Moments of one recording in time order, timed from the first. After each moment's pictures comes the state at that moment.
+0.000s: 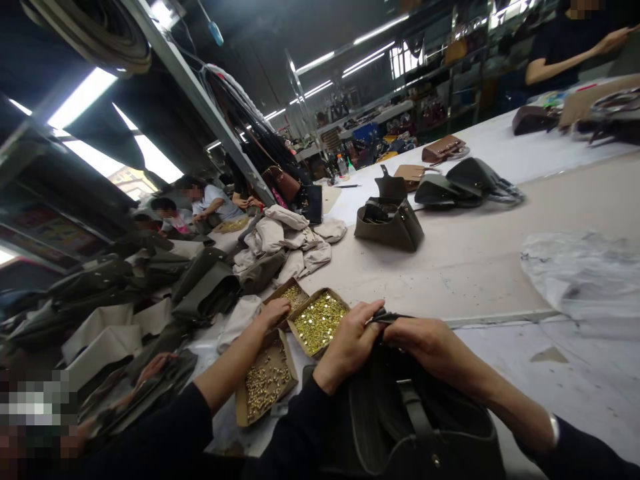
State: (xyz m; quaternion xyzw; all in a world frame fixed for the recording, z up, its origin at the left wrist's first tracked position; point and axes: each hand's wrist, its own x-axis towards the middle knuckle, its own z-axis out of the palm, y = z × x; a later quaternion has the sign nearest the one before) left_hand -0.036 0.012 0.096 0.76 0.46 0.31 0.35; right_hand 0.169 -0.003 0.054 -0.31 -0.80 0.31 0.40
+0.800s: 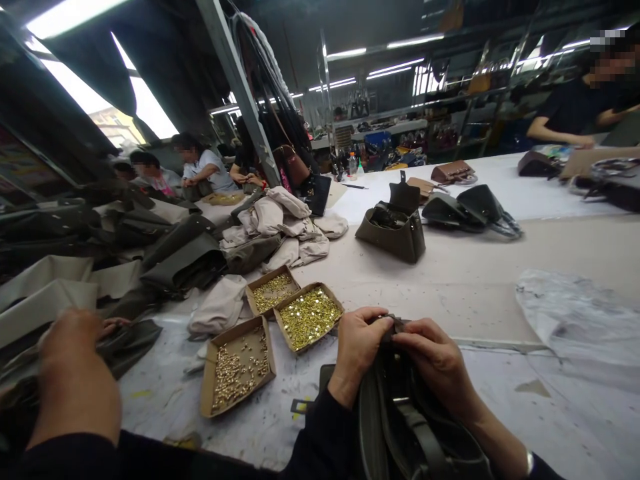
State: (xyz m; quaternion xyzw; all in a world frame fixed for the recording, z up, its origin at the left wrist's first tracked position) left_hand -0.003 0.016 0.068 0.51 0.57 0.45 0.46; right_hand 0.173 -0.005 0.013 -0.36 -0.74 0.22 0.53
